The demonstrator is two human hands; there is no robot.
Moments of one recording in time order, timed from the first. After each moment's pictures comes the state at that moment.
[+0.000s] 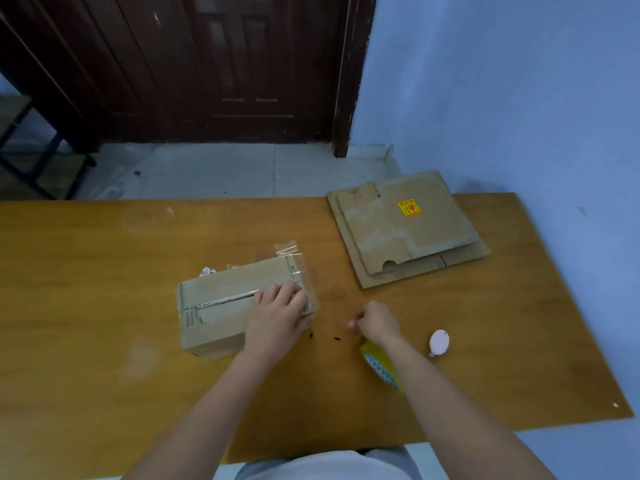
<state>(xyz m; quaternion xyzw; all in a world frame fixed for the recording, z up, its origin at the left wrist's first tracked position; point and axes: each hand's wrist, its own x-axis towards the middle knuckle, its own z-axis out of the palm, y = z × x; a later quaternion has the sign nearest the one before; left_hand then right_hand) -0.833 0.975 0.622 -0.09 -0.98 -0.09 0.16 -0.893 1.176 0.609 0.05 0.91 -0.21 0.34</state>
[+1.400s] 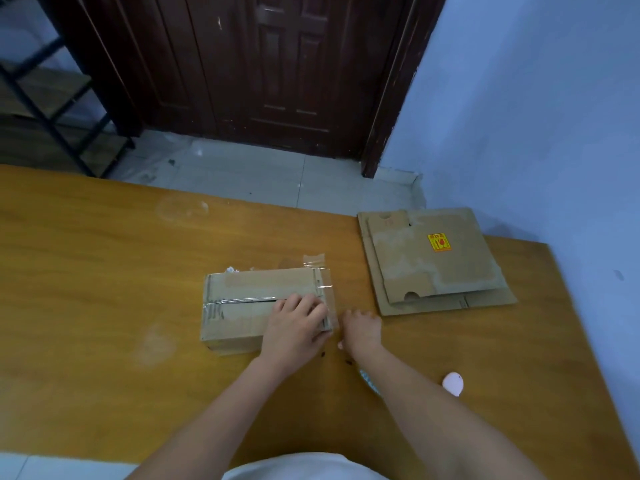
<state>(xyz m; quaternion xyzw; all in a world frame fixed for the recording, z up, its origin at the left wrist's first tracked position) -0.835 0.970 0.632 -0.05 -0.98 -0.15 0.09 -0.914 1.106 0.588 -0.16 0.93 0.14 0.29</state>
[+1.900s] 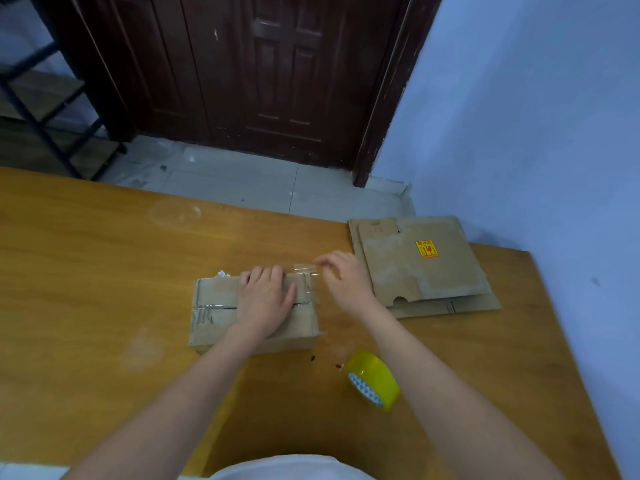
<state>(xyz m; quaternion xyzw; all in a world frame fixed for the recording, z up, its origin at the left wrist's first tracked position) -0.873 0.936 0.643 0.12 -0.98 -0.16 0.03 -0.949 1.087 0.685 -0.23 0.91 -0.33 0.11</state>
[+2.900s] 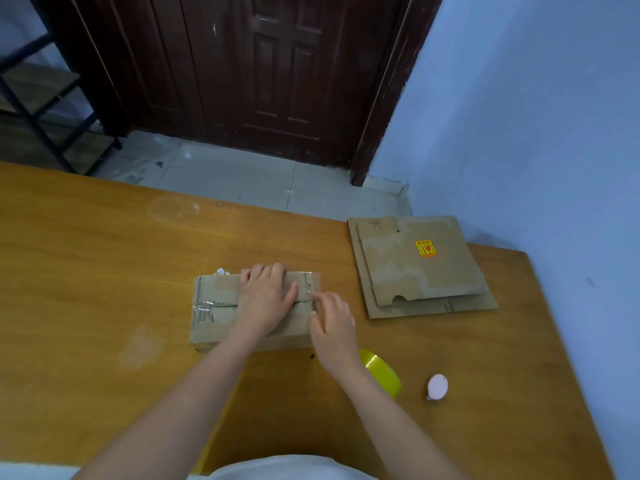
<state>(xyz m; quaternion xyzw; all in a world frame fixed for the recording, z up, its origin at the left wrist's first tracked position) -0.873 0.933 0.636 0.12 -0.98 -0.17 0.05 -0.864 1.085 0.653 -0.15 0.92 -0.34 0.09</state>
